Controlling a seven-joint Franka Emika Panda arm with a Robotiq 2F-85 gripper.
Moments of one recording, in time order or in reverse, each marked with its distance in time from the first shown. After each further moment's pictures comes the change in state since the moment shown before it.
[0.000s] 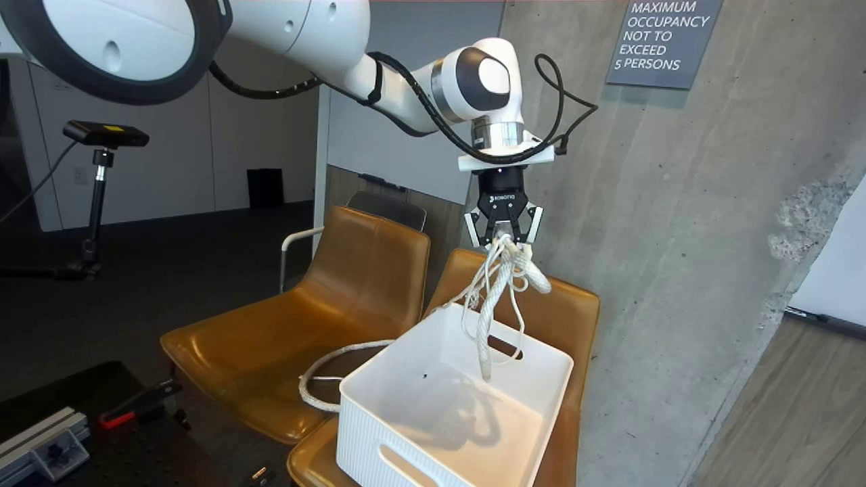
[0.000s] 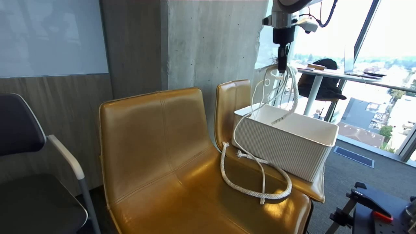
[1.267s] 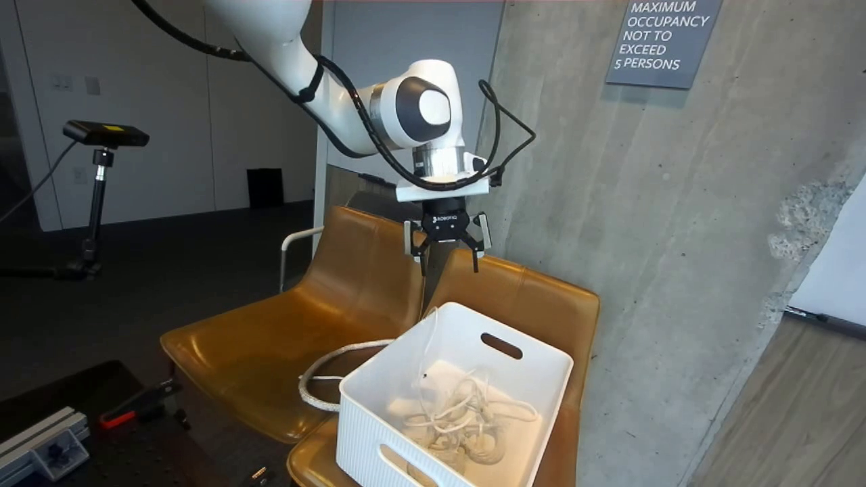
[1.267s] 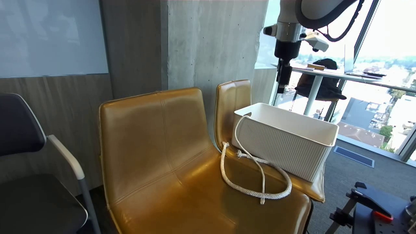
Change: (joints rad) arm 0.064 -0.319 0.021 -0.642 0.003 0.395 0.079
